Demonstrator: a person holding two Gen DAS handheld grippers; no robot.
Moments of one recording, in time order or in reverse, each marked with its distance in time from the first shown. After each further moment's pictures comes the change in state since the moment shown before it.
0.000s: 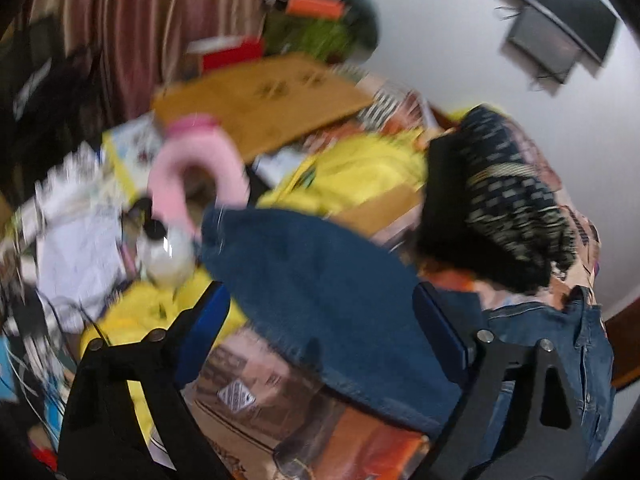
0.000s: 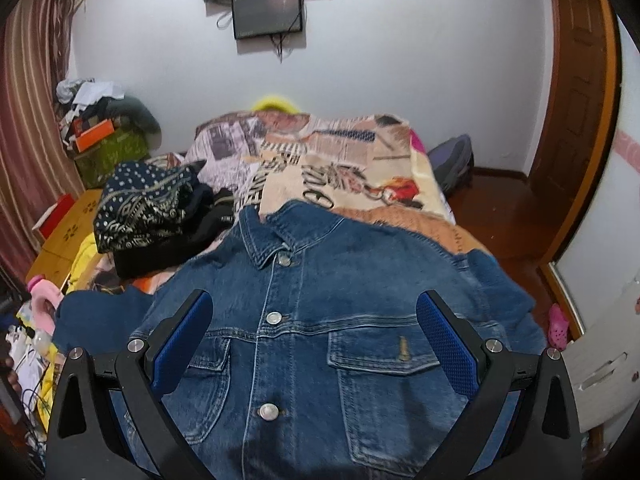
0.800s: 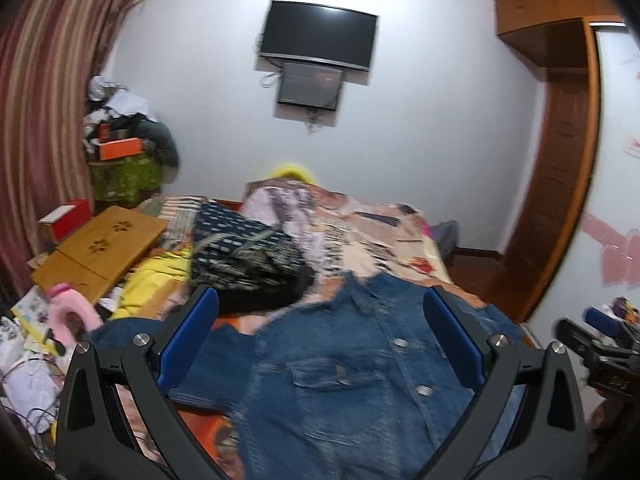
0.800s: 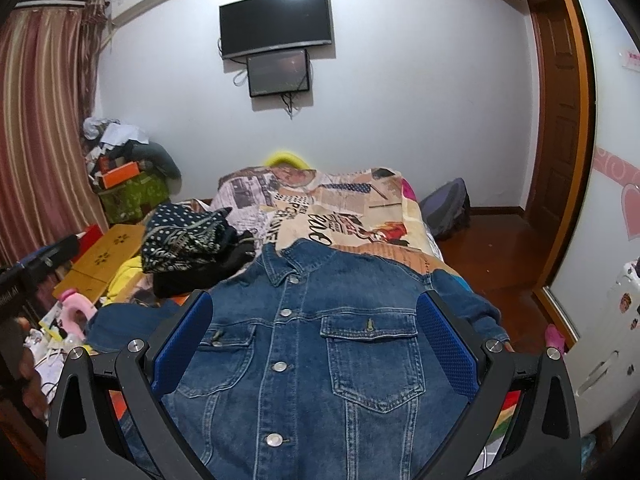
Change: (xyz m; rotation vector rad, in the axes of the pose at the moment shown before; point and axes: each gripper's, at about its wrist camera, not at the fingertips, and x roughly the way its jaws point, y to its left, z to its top) left arm -0.245 -0.191 -0.104 0.504 -0.386 -0.467; right arm -0.110 -0.005 -0.033 -0.004 -0.212 0.023
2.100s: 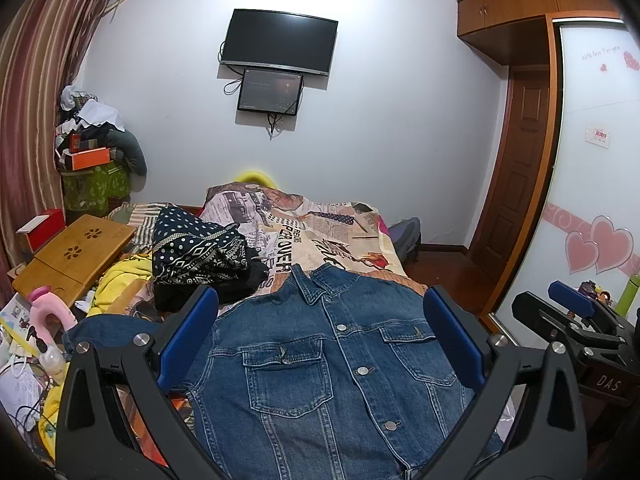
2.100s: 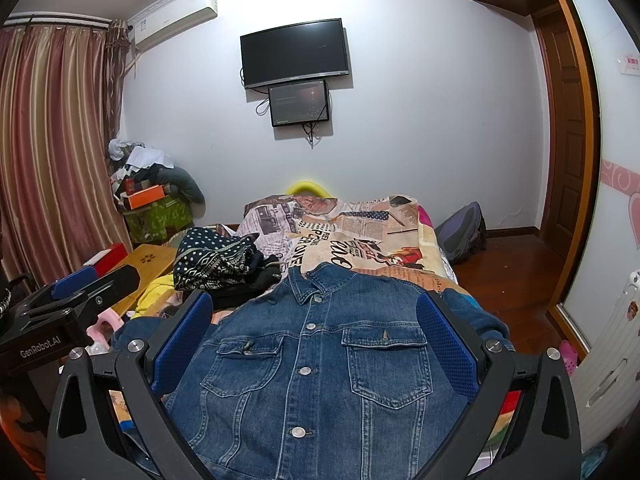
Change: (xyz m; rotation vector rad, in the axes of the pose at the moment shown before) left arm -0.055 -0.062 -0.022 0.044 -0.014 -0.153; right arm -0.047 0.006 -0.005 -0.004 -0.113 0.086
